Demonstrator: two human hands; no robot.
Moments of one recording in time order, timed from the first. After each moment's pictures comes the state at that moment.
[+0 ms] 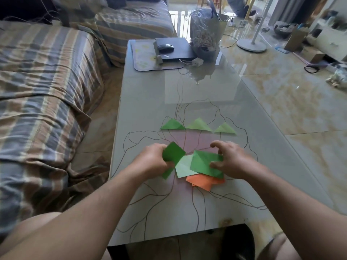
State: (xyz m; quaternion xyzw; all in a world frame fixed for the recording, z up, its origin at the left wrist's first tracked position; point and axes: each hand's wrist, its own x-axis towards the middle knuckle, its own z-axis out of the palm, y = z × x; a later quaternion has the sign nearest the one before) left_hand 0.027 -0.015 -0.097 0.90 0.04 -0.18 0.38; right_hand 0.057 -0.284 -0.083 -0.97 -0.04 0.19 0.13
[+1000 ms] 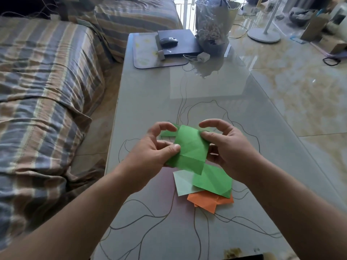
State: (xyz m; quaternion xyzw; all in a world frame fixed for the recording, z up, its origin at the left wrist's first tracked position) left_hand 0.046 -0.025 -0.040 0.66 0.06 -0.15 0.74; right_hand 0.094 -0.234 -0.044 -0.65 0.07 0.21 0.73
